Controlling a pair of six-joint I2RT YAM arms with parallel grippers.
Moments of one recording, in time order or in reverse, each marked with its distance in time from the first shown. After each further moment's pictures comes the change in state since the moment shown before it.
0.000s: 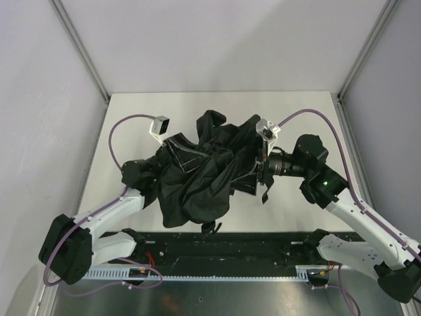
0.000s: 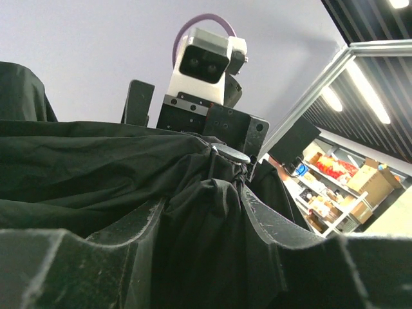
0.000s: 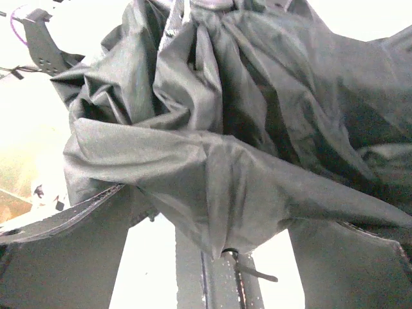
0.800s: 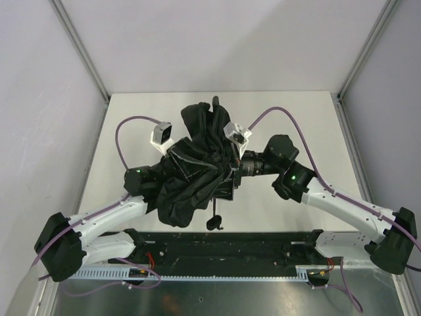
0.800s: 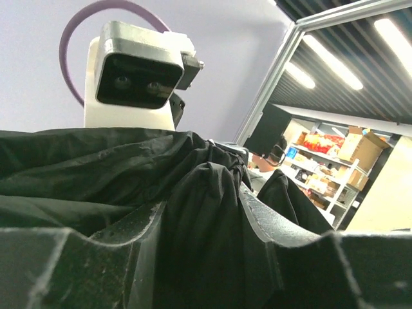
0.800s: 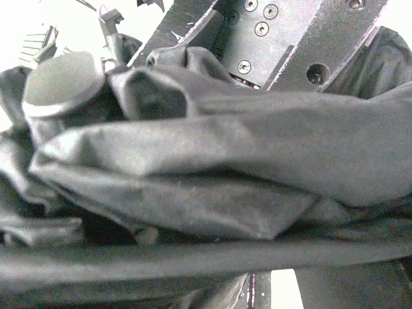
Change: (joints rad) left arm -0.230 -0.018 0.064 0.037 -0.110 0.166; right arm 0.216 0.246 0.062 0.367 -0.037 0.055
